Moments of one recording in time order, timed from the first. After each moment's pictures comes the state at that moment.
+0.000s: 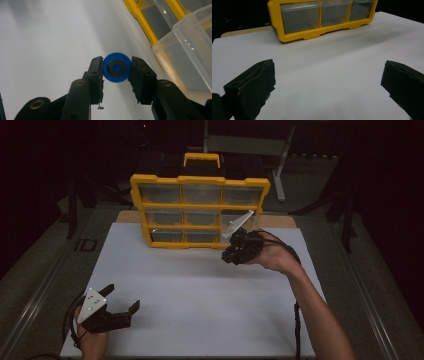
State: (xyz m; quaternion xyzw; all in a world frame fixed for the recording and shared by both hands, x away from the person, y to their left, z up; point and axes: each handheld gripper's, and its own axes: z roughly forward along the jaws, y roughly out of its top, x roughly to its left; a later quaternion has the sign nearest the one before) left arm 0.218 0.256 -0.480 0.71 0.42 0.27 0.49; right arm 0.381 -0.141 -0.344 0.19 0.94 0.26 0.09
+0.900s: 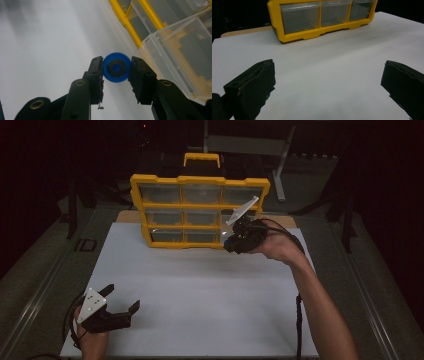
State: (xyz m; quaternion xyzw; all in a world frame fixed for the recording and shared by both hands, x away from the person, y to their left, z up) left arm 0.218 0.256 -0.480 0.71 0.42 0.27 0.49; right arm 0.392 -0.145 -0.315 0.20 0.94 0.27 0.10
